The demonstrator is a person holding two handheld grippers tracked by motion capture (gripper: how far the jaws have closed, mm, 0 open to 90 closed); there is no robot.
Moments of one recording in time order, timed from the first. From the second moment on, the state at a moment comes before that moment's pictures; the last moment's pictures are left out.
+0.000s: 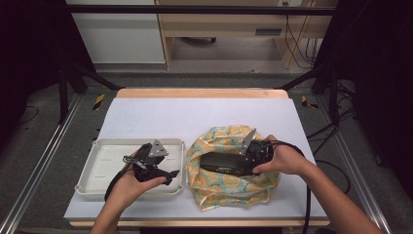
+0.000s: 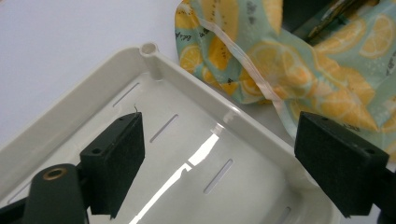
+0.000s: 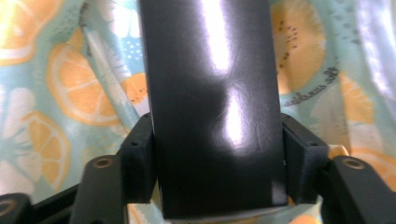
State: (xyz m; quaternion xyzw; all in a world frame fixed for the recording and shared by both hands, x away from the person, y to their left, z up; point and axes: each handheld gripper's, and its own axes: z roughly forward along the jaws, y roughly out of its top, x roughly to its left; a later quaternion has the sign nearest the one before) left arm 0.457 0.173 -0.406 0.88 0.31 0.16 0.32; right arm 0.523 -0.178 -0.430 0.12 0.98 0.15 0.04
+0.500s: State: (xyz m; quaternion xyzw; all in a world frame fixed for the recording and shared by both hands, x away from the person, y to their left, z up) left arm 0.458 0.176 -0.409 0.88 0.31 0.16 0.31; right arm 0.509 -0.185 -0.412 0.08 0.98 0.16 0.08
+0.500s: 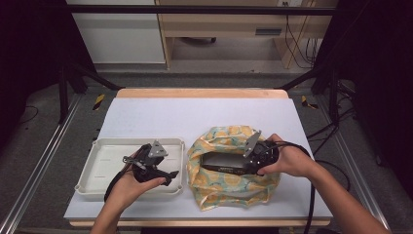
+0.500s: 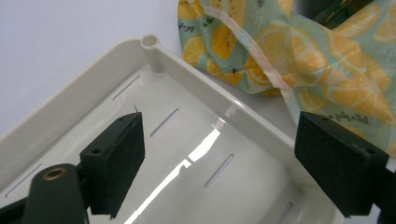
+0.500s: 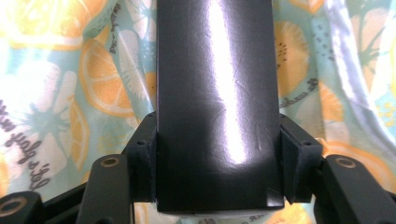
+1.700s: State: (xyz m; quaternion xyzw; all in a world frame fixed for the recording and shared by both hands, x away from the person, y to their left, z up) left arm 0.474 0.167 -0.391 0.89 0.28 0.15 0.32; right arm 0.476 -0.226 -0.364 0.06 0.97 0.23 0.10
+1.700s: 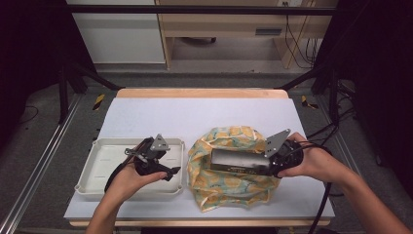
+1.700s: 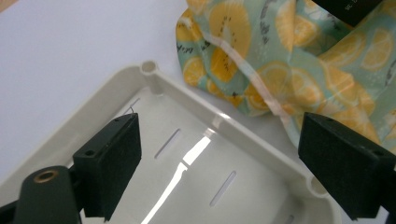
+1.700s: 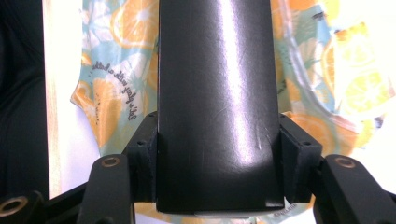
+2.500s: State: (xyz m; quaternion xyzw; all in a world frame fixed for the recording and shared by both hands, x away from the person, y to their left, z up) left arm 0.496 0.177 -0.342 0.95 0.18 0.11 0.22; right arm 0.486 -0.219 -0.344 0.07 0.96 0.24 0.13
